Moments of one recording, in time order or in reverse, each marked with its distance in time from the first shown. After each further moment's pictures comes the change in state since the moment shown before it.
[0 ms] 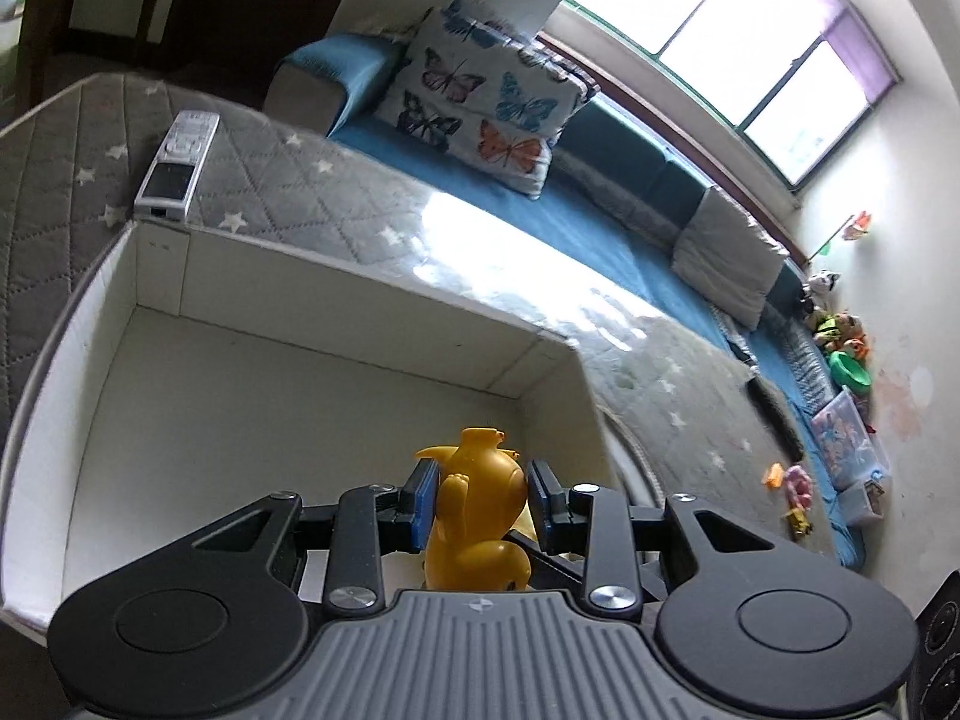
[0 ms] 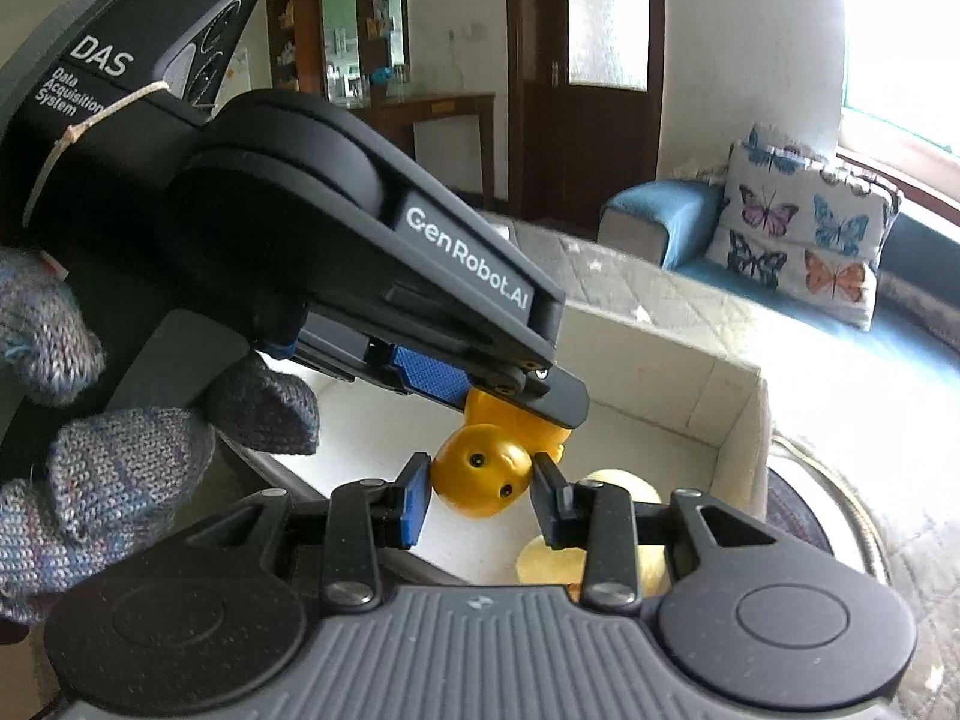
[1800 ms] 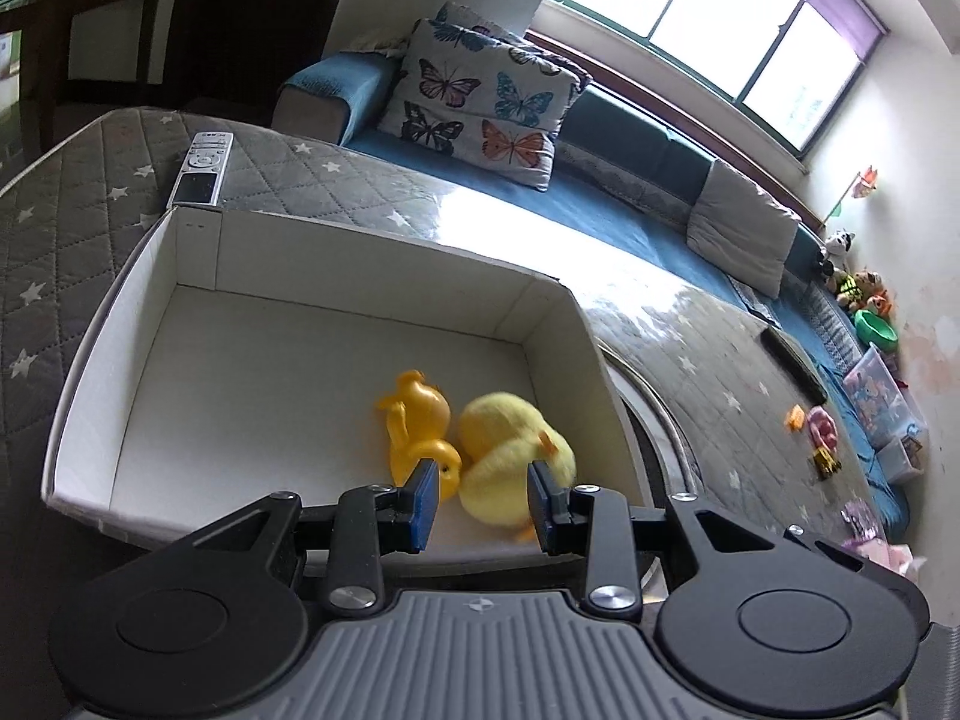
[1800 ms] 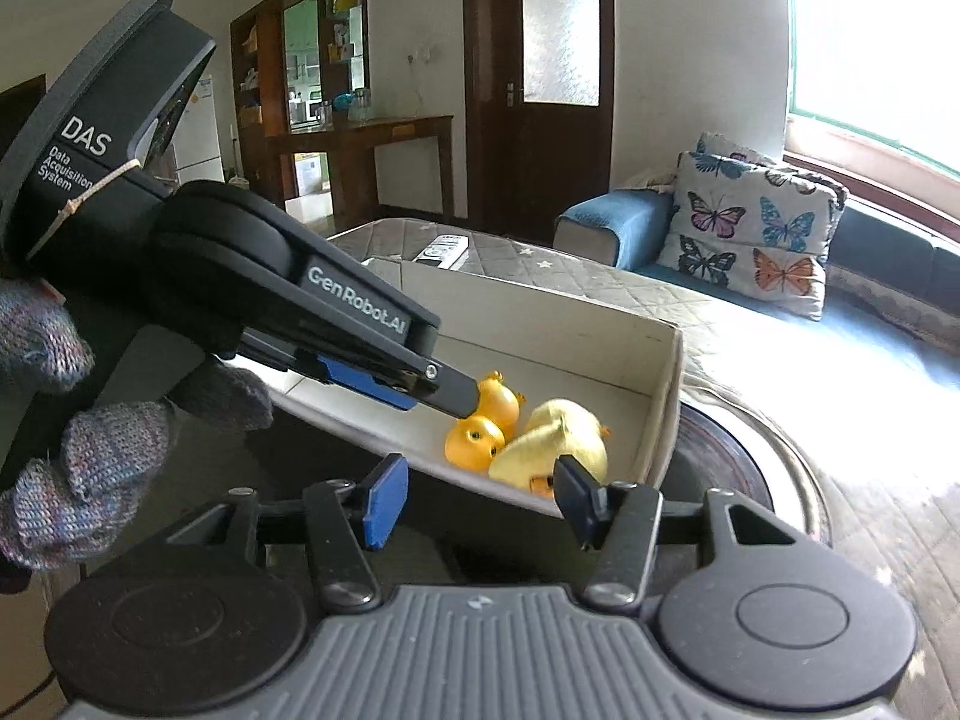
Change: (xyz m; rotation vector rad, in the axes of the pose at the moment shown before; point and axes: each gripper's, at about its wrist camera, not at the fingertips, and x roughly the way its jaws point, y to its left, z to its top) left arm -0.046 -0.026 -0.055 0.118 -0.031 0.068; right arm -0.083 0.007 -0.043 0.044 -0.065 -0.083
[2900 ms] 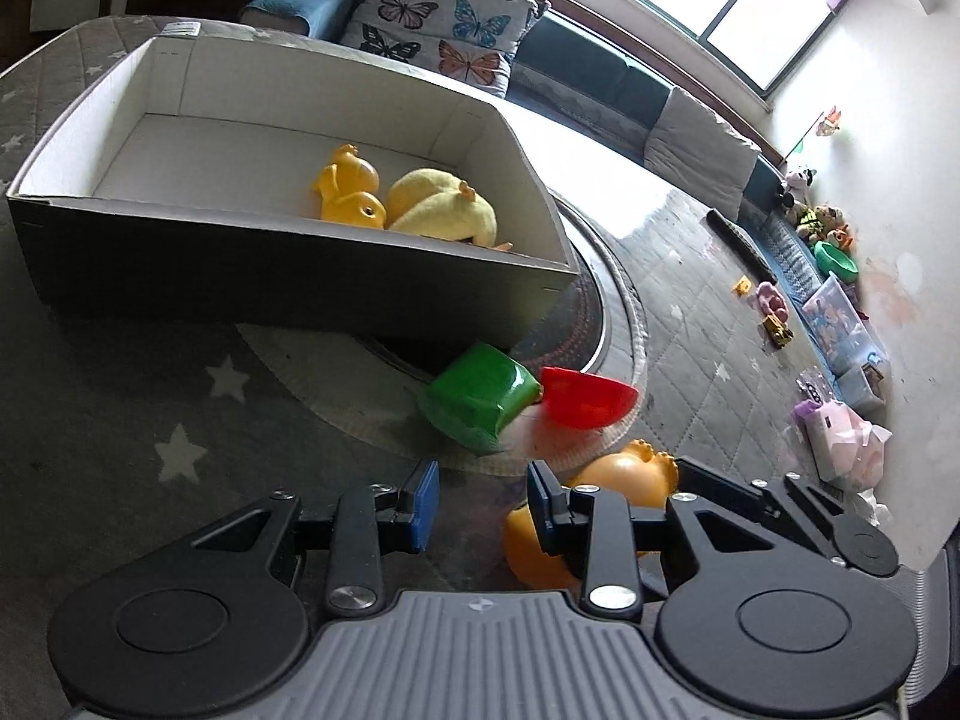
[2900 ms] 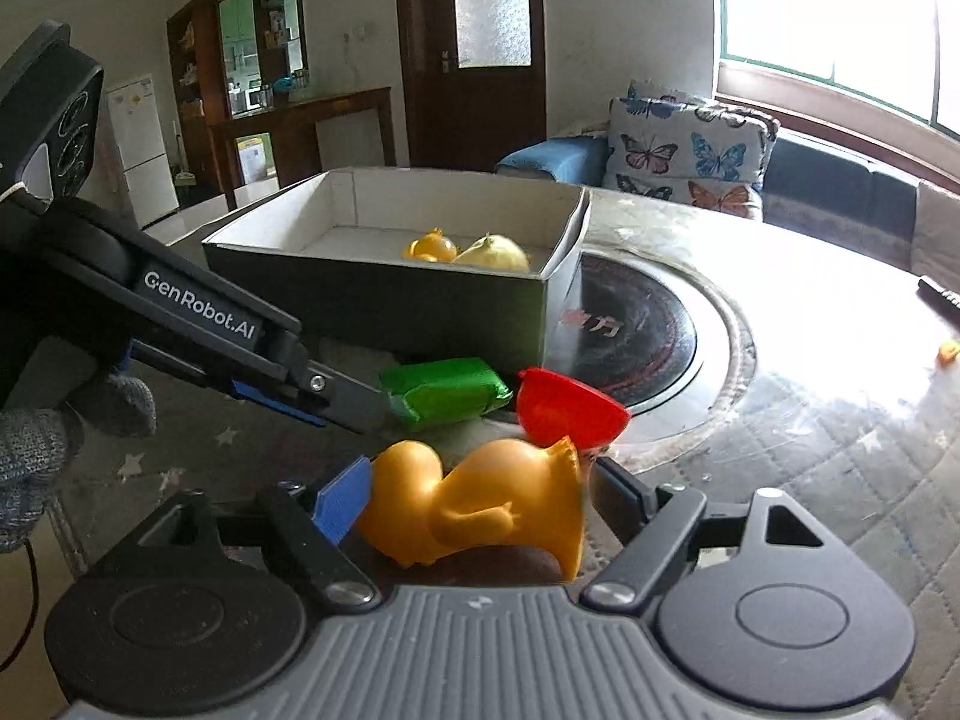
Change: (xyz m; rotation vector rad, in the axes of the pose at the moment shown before) left arm -0.011 -0.019 -0.098 0.007 0.139 -0.086; right arm -0.059 -0.016 -0.093 0.107 0.066 -0.077
